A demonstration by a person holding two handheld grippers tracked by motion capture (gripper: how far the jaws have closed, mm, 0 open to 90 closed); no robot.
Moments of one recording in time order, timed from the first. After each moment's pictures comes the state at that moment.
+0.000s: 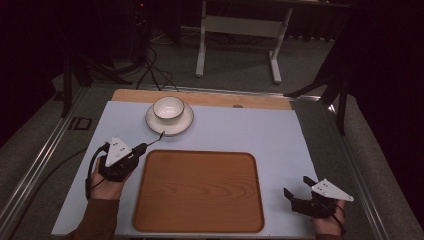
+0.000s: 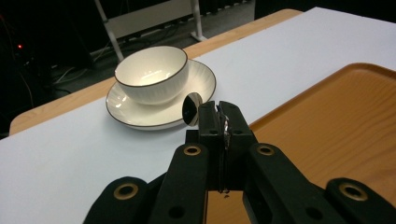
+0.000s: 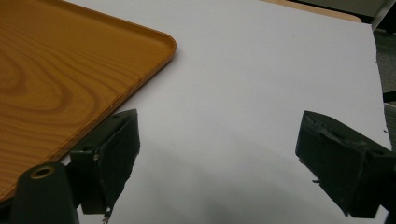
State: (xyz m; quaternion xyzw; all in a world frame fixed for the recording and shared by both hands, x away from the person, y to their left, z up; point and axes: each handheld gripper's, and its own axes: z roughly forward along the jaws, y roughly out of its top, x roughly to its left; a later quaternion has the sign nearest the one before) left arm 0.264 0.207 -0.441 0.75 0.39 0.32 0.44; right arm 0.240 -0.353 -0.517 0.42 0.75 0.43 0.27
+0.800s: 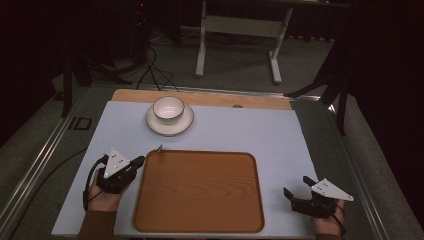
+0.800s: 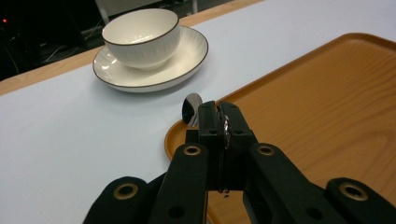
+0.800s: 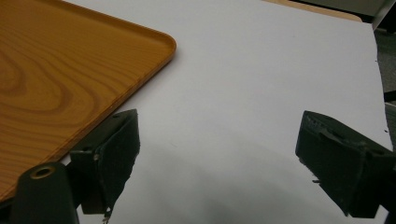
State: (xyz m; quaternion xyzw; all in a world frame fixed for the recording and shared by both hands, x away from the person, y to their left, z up) left arm 0.247 0.213 -0.466 0.76 0.41 0.29 0.42; right arm 0.241 -0.353 -0.518 0.42 0.75 0.43 0.27
